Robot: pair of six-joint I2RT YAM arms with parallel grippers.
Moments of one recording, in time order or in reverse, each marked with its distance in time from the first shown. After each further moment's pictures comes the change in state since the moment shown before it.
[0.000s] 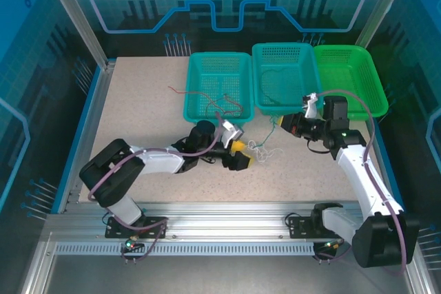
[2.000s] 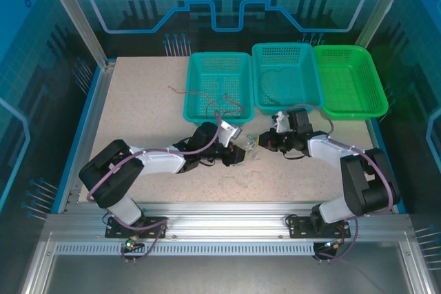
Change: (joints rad) left arm -0.014 -0.027 0.005 -0.173 -0.214 -0.129; right arm 0.201 0.392 -0.173 0.355 0.065 0.040
